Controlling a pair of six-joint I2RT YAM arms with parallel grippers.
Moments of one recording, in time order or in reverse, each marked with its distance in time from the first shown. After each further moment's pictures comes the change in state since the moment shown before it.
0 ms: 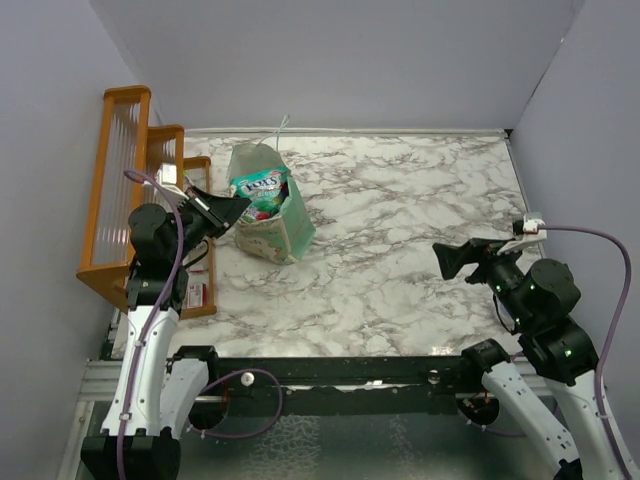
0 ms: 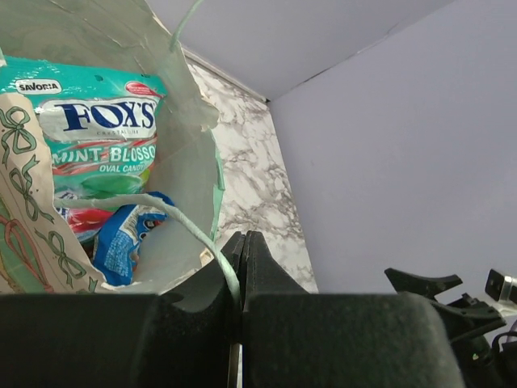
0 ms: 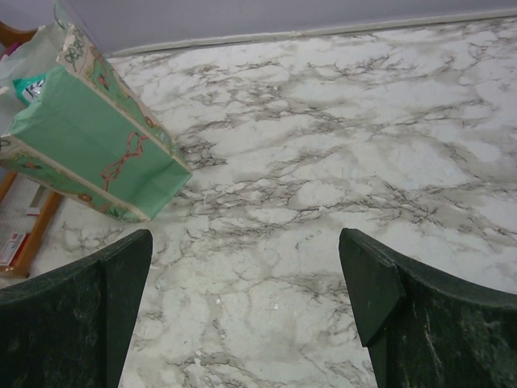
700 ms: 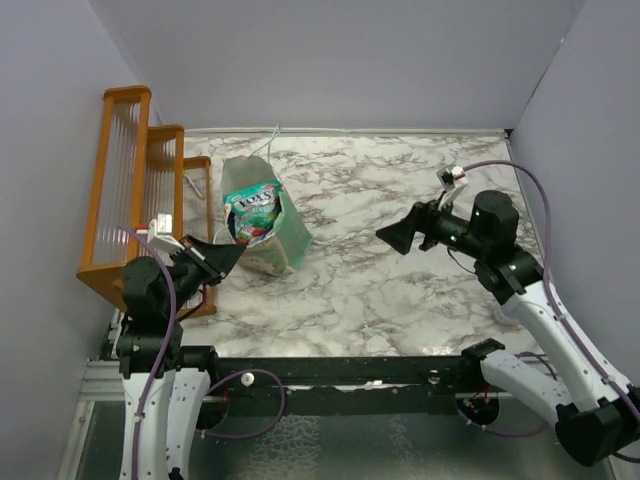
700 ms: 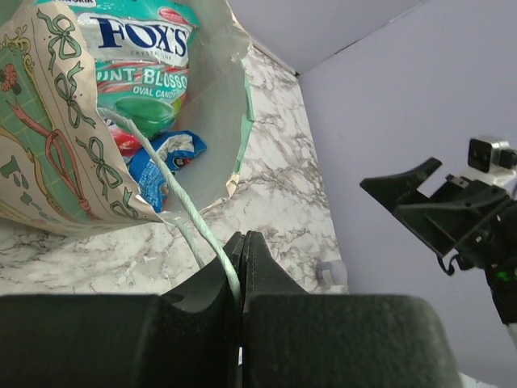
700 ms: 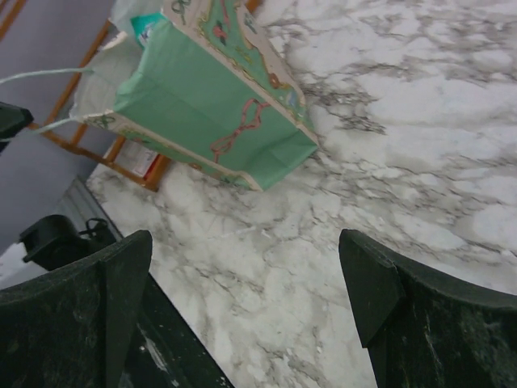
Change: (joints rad) left arm 0.000 -0.372 -0.085 -0.377 -0.025 0.082; right arm 0.000 0.458 0.074 0.227 -0.463 0.055
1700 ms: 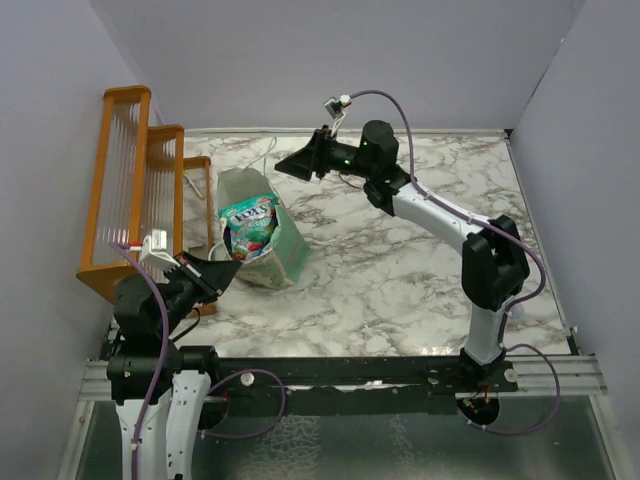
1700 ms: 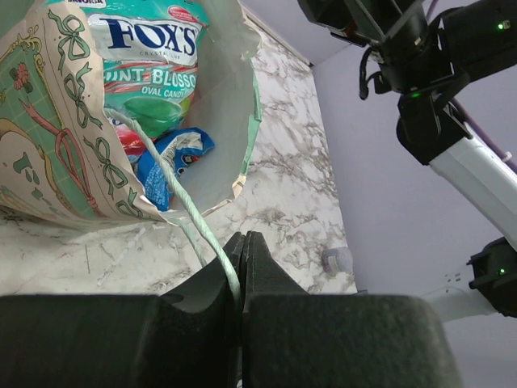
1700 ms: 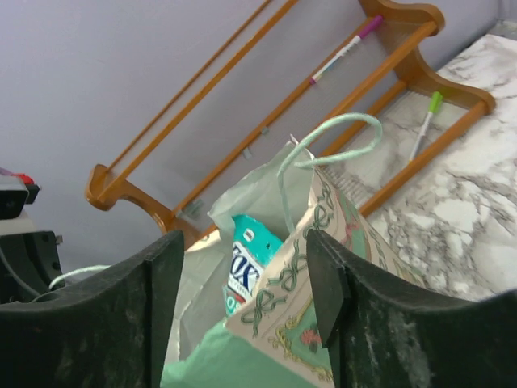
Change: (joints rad) left arm 0.000 -0.129 0.079 -0.259 -0.038 0.034; right arm 0.228 1.028 0.639 0.782 -0.274 0.344
